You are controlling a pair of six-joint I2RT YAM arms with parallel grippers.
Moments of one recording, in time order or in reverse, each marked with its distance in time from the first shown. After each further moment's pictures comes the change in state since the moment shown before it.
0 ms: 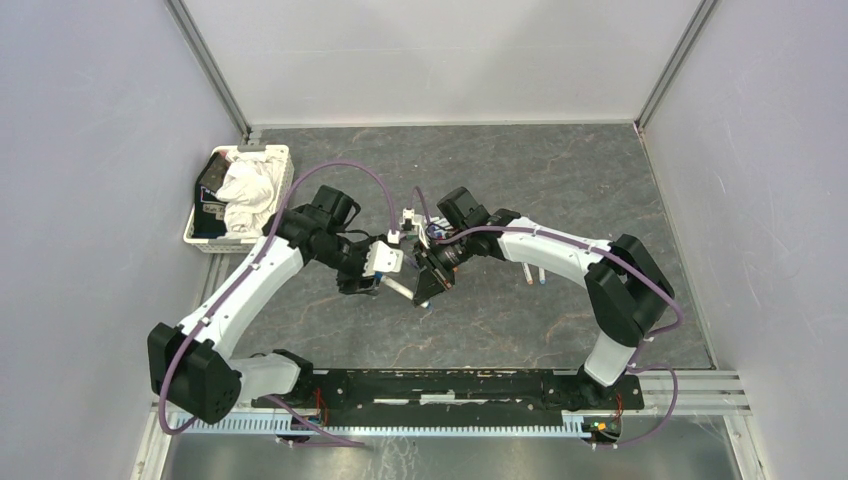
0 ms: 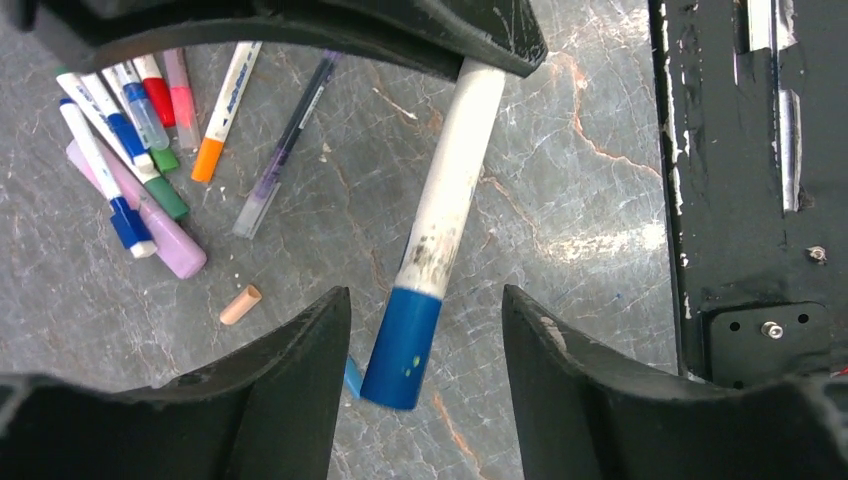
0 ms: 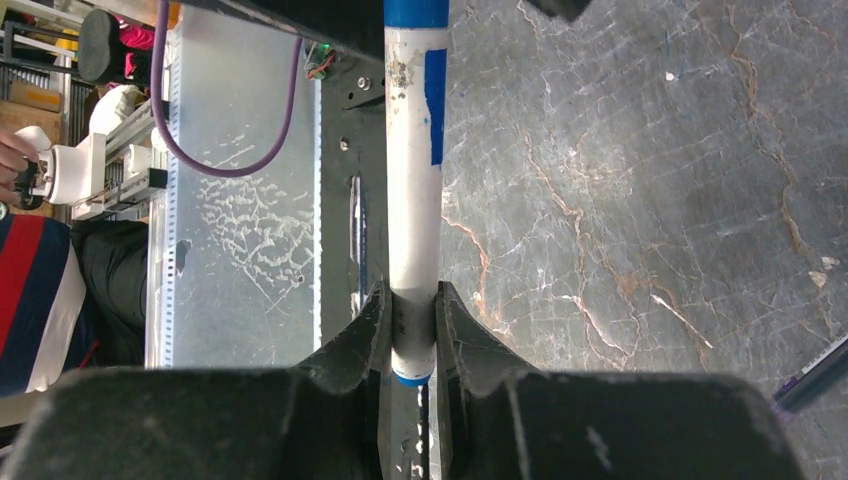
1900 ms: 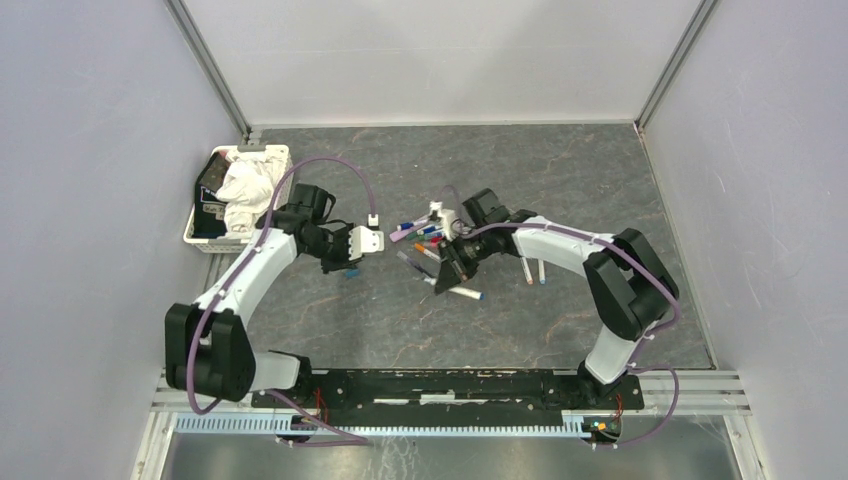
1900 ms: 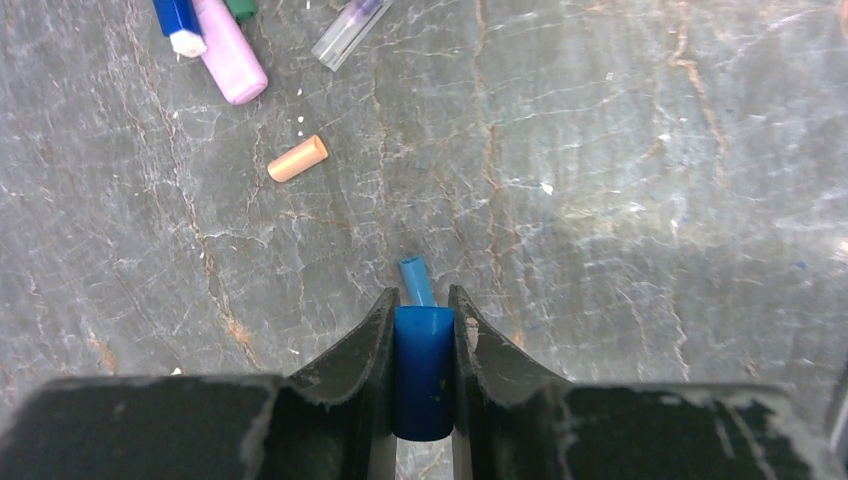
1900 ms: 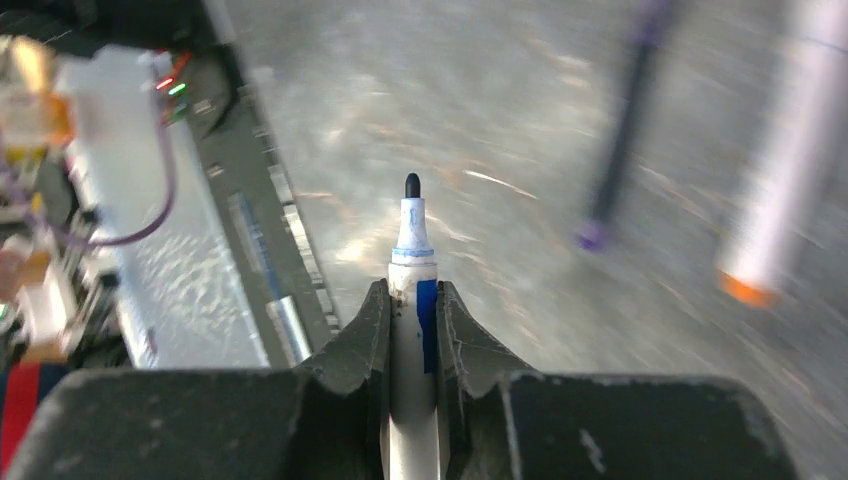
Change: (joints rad) left arm 0.230 0.084 -0.109 0.202 -0.094 0.034; right arm -0.125 0.014 -0.104 0.039 0.134 0.108
